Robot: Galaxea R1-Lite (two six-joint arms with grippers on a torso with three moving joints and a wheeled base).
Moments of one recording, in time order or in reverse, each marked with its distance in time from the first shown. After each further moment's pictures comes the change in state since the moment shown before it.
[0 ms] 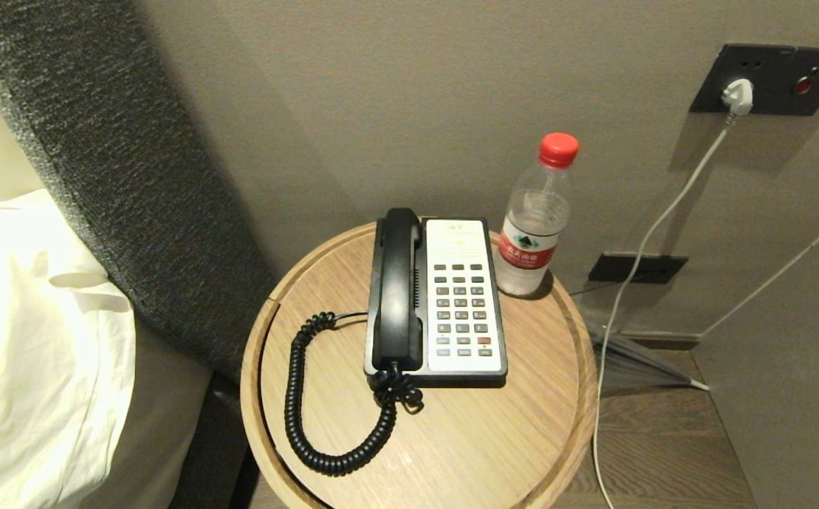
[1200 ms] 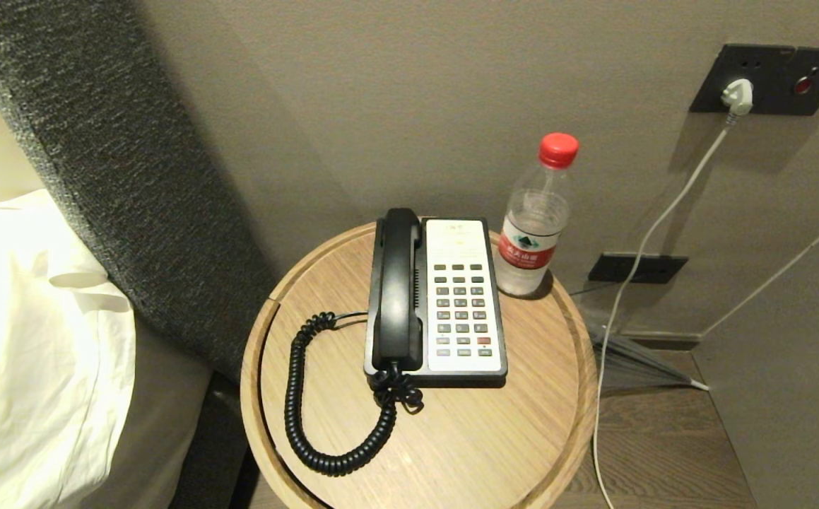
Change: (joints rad) left arm 0.000 0.000 0.000 0.000 0.000 -0.001; right arm -0.001 -0.001 0.006 -0.001 0.024 -0.070
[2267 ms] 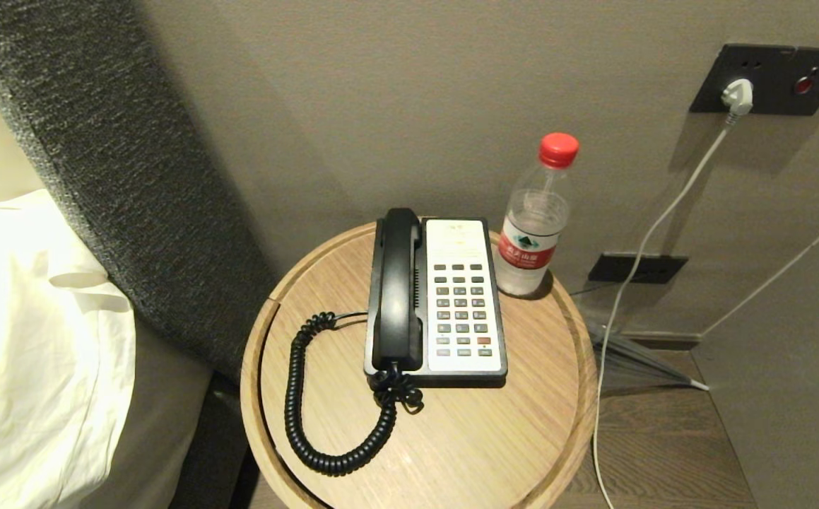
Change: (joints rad) left arm 0.000 0.000 0.000 0.000 0.000 0.002; right arm 0.000 0.000 0.000 -0.001 0.000 -0.001
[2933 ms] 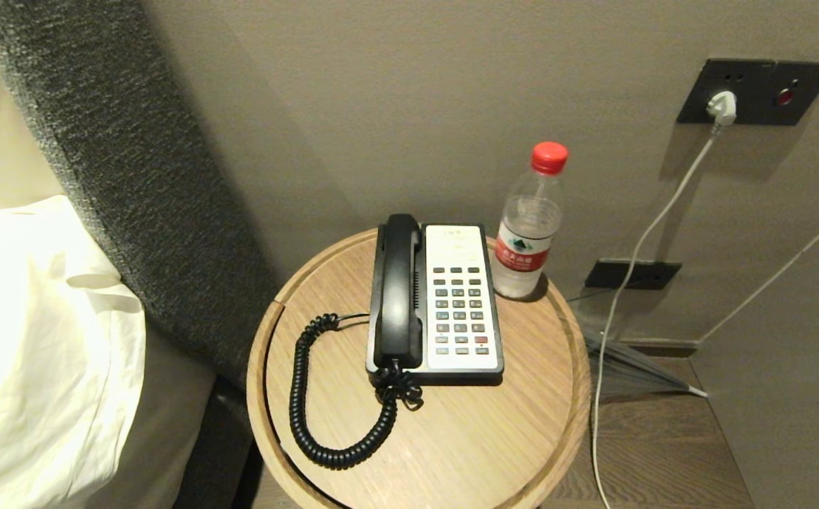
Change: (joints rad) left arm 0.000 0.000 0.000 -0.005 0.006 -0.082; right arm 0.000 0.000 0.000 0.001 0.000 0.000
